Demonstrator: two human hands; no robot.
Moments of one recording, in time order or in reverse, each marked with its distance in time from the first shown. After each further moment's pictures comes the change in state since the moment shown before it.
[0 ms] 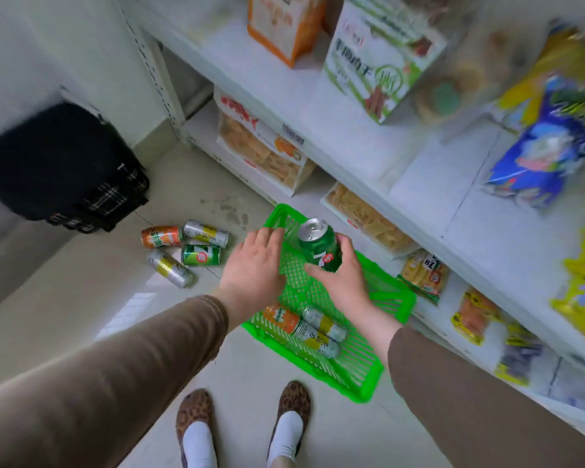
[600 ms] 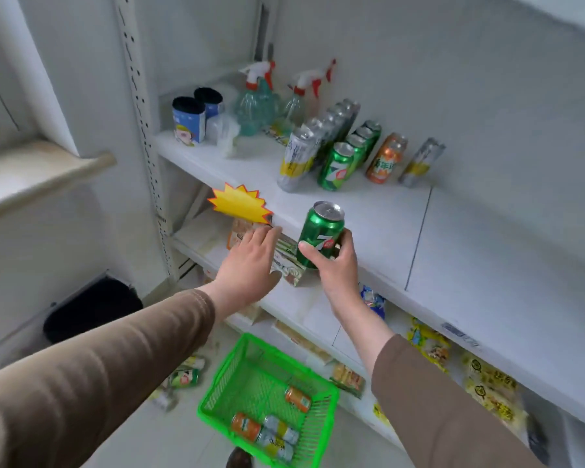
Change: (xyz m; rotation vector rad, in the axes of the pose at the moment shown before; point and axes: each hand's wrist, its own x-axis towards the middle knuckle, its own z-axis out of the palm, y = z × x) left_hand -0.094 0.113 -0.417 -0.039 0.469 0.276; right_hand -0.148 -0.430 -0.233 0.291 0.305 -0.324
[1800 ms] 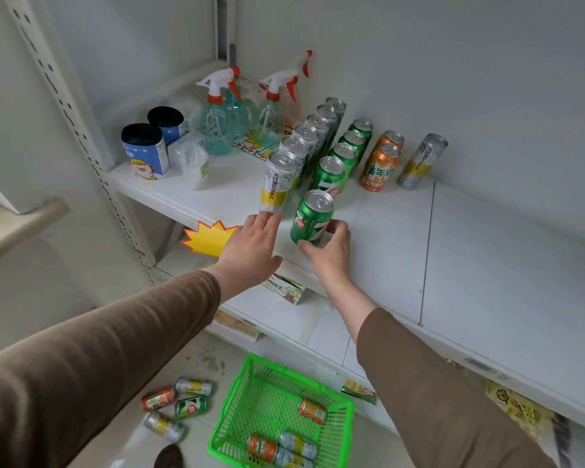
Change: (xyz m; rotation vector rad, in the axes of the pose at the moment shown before) left_hand 0.145 -0.027 0.005 0.114 -0.088 0.081; right_hand 0.147 0.033 0.030 -0.216 0.172 0.072
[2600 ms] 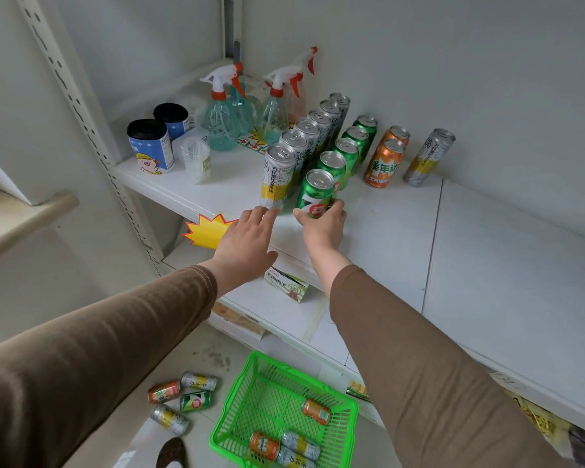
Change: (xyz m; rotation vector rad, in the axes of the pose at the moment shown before) left_hand -0.007 0.007 0.000 0.042 0.008 -0.066; right_hand 0.029 -0.034 0.017 0.022 0.110 0.123
